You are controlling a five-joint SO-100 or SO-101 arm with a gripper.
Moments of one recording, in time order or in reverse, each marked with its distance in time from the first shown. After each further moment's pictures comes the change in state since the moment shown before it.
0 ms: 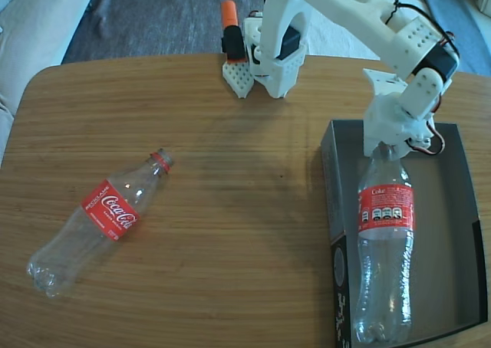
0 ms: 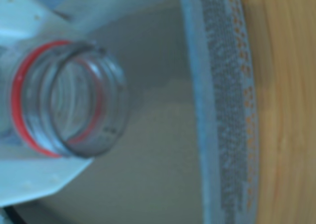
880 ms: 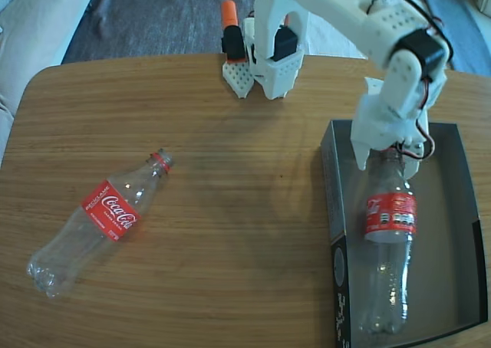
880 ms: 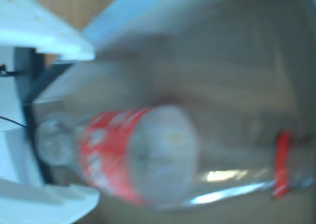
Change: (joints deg) arm 10.8 7.4 -3.3 0.6 0.0
